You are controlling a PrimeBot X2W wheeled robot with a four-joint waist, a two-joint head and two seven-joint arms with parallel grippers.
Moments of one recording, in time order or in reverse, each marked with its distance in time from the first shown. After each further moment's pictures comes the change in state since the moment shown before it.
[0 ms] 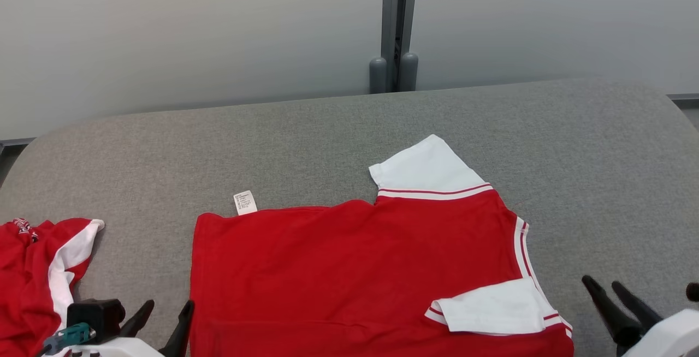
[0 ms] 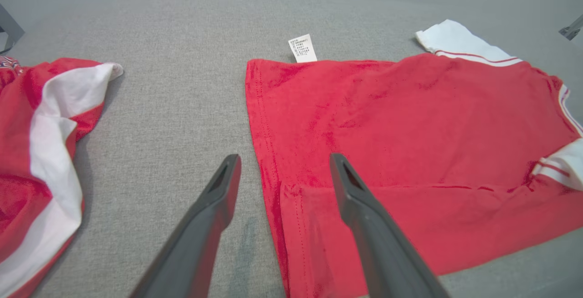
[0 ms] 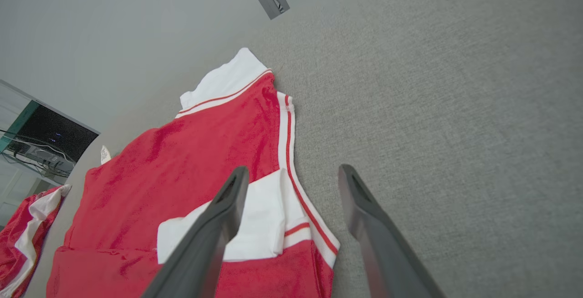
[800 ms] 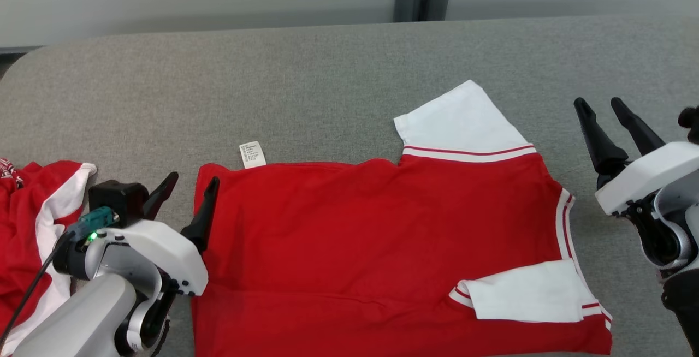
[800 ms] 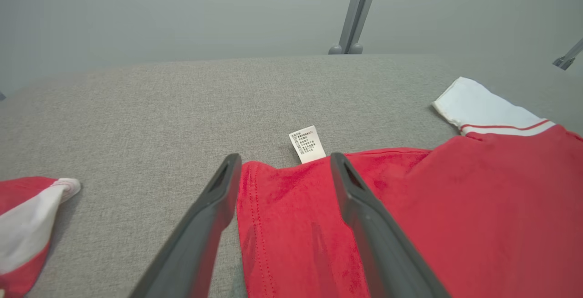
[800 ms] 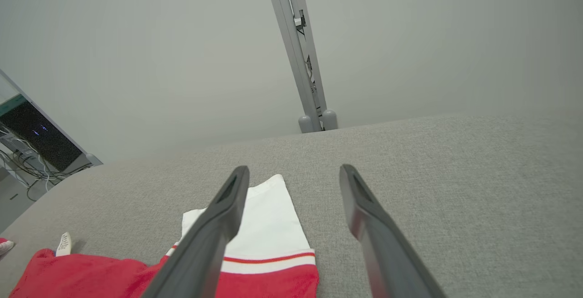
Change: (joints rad) left arm -0.388 -0.179 -0.007 0.263 0.112 -0.143 -0.059; right arm -0.573 0.038 0.072 0.198 -0.234 0.000 -0.132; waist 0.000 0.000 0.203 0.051
